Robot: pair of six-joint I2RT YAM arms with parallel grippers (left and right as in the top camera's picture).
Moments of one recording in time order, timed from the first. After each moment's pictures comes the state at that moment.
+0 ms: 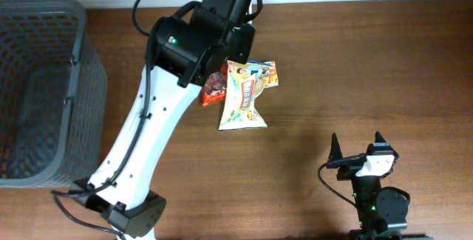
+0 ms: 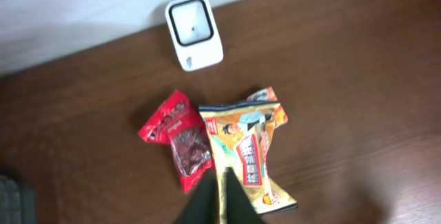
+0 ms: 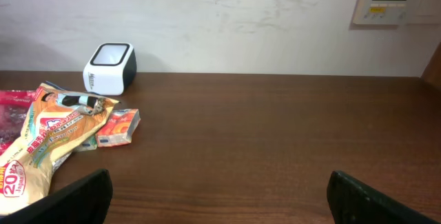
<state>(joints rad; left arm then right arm) -0.58 1.91 2.35 -1.28 -0.22 -0.17 0.03 0.01 0.01 -0.08 0.03 -0.01</state>
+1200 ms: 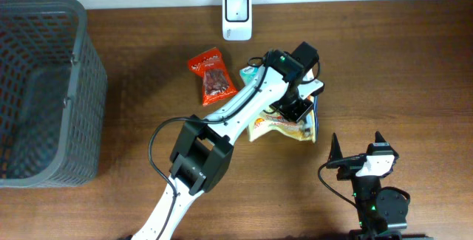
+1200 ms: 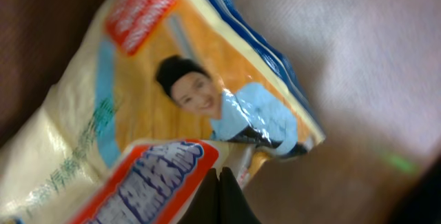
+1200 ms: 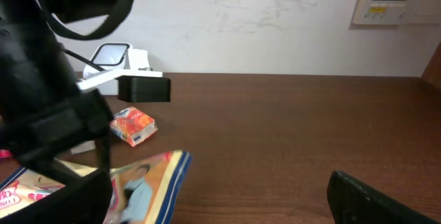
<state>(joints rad) -0.76 2.46 2.29 -1.27 0.34 0.06 0.03 0.01 0.01 -0.08 0.03 0.00</state>
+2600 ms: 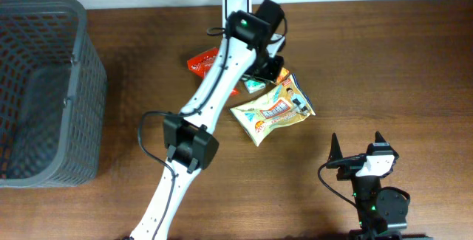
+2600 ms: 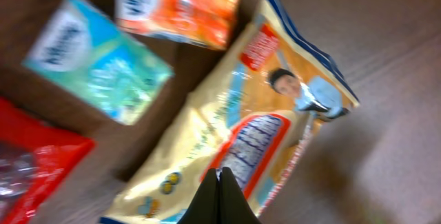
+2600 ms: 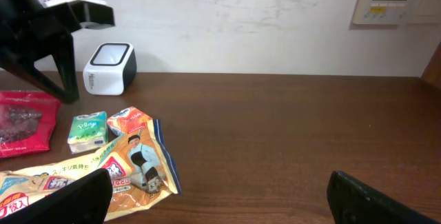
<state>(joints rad) -0.58 2.65 2.84 -1.56 0.22 -0.16 0.03 0.01 0.01 -0.08 0.03 0.00</state>
